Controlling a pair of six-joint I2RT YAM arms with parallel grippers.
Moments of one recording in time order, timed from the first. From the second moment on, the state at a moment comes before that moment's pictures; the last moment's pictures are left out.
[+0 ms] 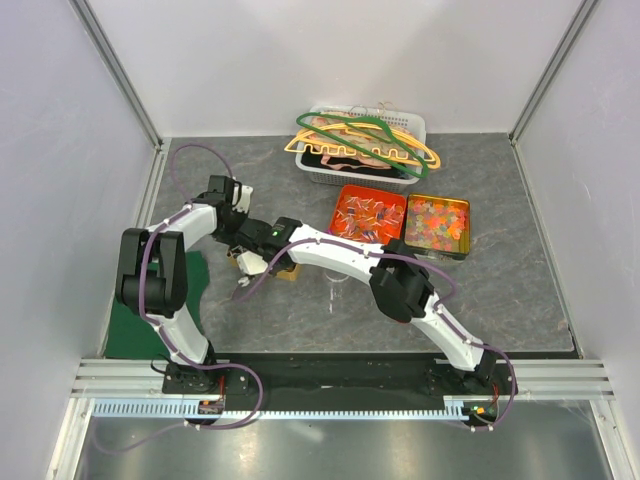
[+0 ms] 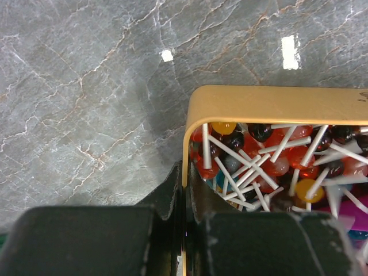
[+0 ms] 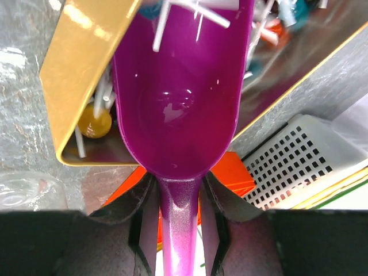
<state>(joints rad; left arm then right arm) -0.10 1.76 1.07 -0.46 -0.01 0.17 1.09 2.38 2.12 -1.03 0.42 -0.95</state>
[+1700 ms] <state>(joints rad) -0.01 1.73 1.06 -0.48 -0.05 0.16 1.17 2.47 2.24 -0.97 0.56 -0.68</state>
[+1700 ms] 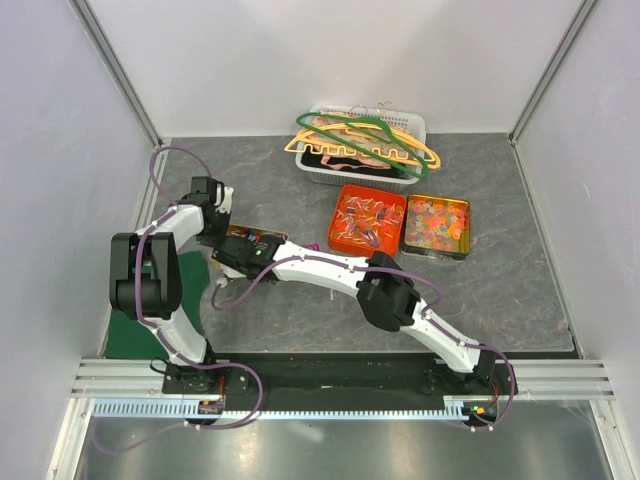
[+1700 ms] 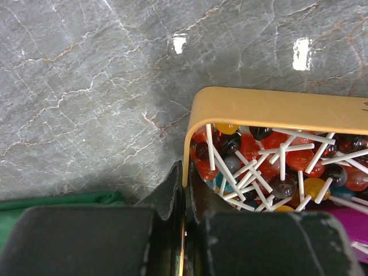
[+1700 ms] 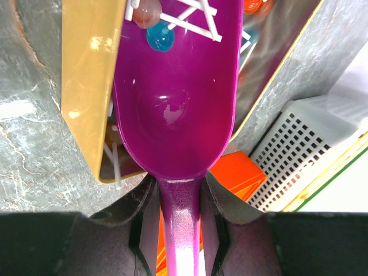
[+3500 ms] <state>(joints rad) 0.03 1.73 1.06 -0.46 -0.05 0.16 1.13 2.39 2.14 -0.85 0.39 -0.35</state>
